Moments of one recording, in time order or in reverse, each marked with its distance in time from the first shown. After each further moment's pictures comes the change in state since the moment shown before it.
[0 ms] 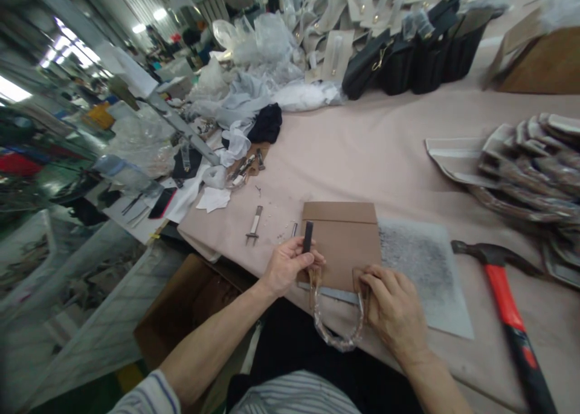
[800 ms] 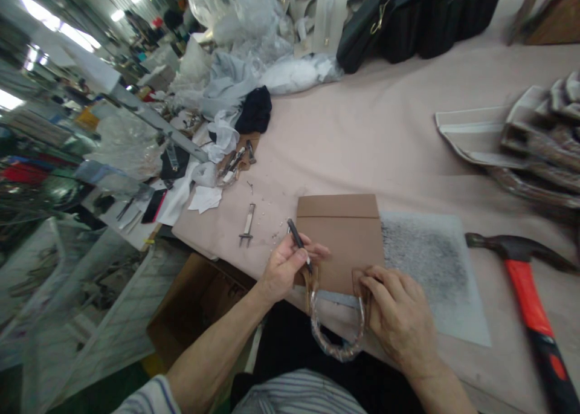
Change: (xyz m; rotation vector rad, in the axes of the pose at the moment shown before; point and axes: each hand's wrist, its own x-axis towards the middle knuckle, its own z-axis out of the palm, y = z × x) left_hand 0.006 -0.005 0.001 0.026 -0.096 0.081; right_hand -0.002 0.000 0.000 0.014 -0.029 0.028
